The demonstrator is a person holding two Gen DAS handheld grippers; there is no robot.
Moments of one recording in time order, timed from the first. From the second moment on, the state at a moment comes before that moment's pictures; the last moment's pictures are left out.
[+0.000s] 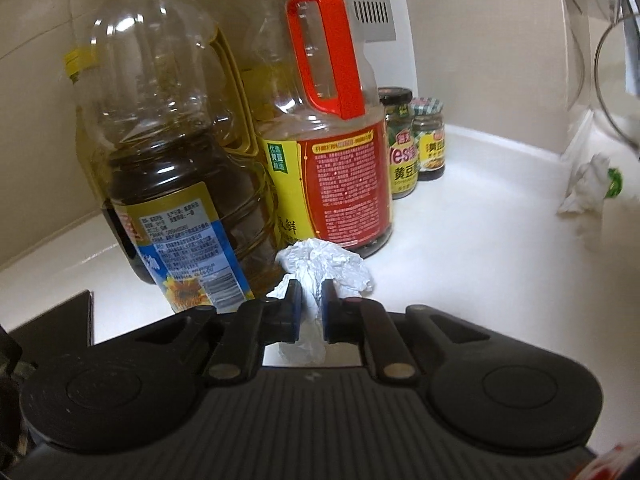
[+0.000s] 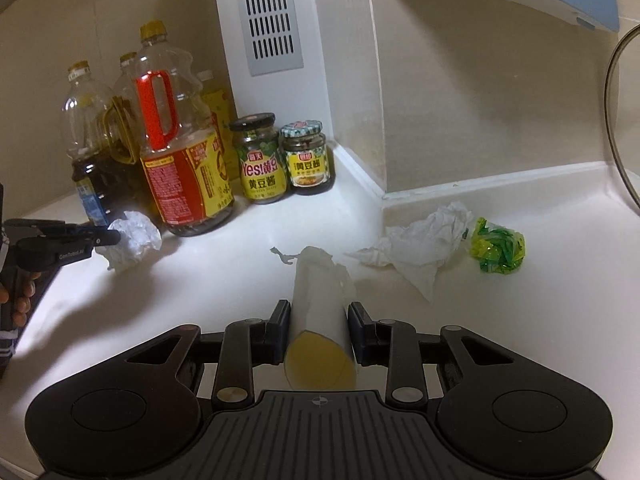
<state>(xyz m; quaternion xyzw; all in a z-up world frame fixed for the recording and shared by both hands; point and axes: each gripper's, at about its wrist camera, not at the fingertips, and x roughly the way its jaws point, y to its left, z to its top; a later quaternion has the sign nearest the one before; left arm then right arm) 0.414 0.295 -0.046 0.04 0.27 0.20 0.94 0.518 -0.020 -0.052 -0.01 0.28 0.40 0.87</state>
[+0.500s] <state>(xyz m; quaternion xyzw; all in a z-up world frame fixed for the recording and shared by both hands) 0.348 0.230 -0.017 -0.03 0.27 0.12 0.96 0.457 -0.062 -0.039 0.03 0.26 0.40 0.88</state>
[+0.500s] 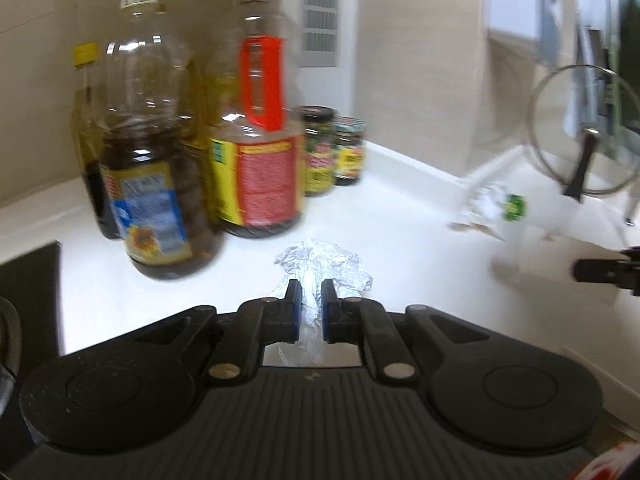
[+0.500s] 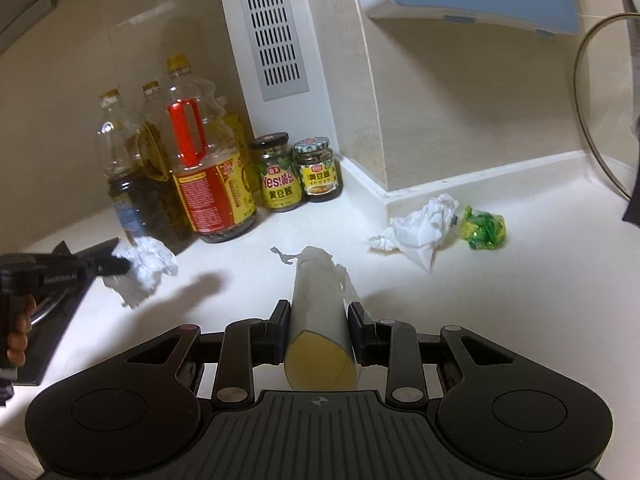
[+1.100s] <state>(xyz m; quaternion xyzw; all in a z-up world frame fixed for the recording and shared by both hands) 0.267 0.104 -0.027 -0.04 0.28 0.07 0.96 0.357 -0.144 -0.049 0.06 0.29 0.41 0.86</state>
